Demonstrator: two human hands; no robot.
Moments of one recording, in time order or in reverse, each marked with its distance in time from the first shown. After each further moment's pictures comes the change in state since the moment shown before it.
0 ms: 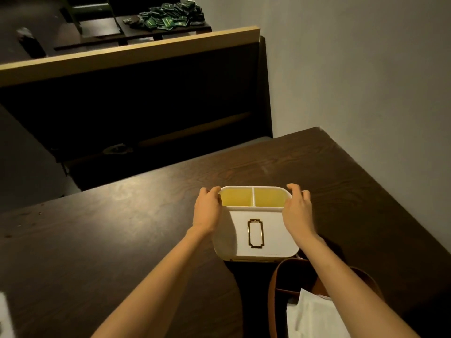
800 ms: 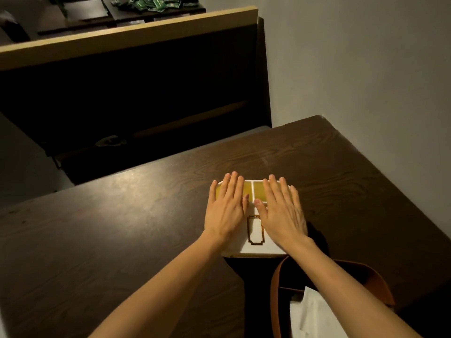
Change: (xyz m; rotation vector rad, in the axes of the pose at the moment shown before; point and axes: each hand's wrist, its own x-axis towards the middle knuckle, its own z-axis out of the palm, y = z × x) left_hand -0.010 0.014 0.029 0.549 -0.047 0.367; right_hand -0.015 0.003 0.034 -0.550 -0.100 -0.391
